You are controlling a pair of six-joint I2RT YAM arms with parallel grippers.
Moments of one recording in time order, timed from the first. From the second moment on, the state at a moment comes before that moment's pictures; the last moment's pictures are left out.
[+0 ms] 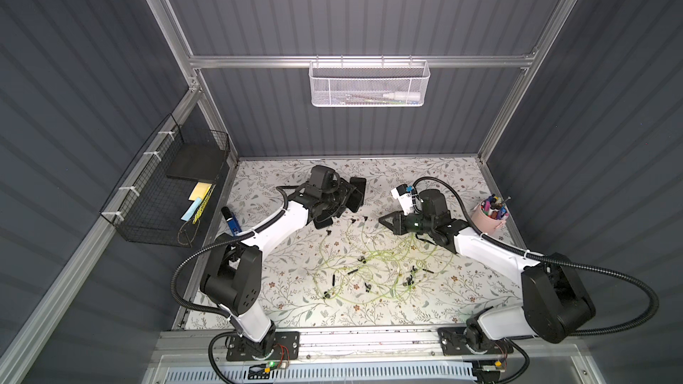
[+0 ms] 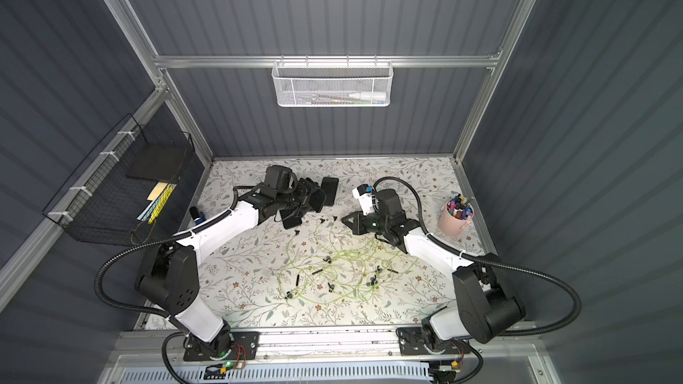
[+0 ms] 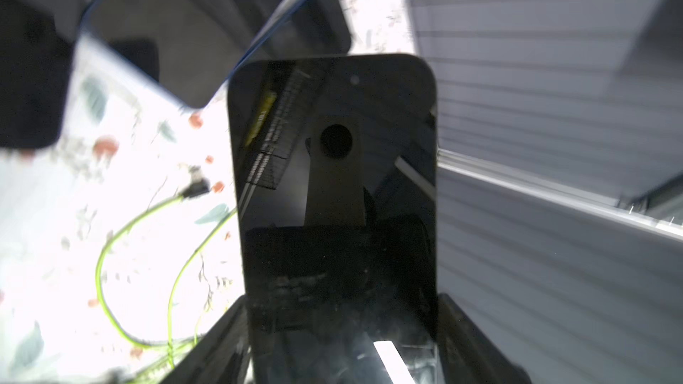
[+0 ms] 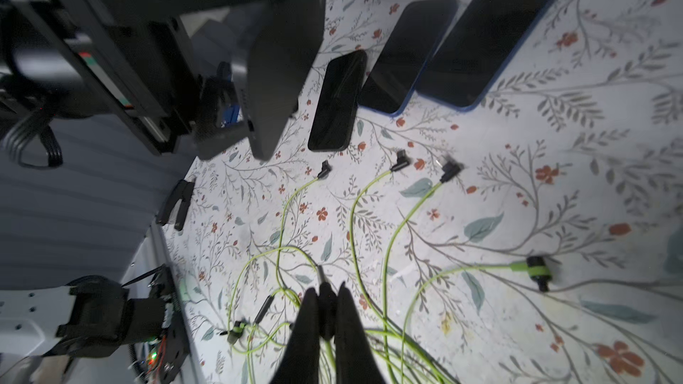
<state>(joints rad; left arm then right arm) -0.52 1.66 1.21 -0.24 0.26 -1.48 0.49 1.40 0.79 0.07 -0.50 0.36</state>
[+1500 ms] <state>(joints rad) -0.52 1.57 1.05 -0.08 0.23 -1.70 0.68 1.51 0.75 0.48 -0.21 0.49</state>
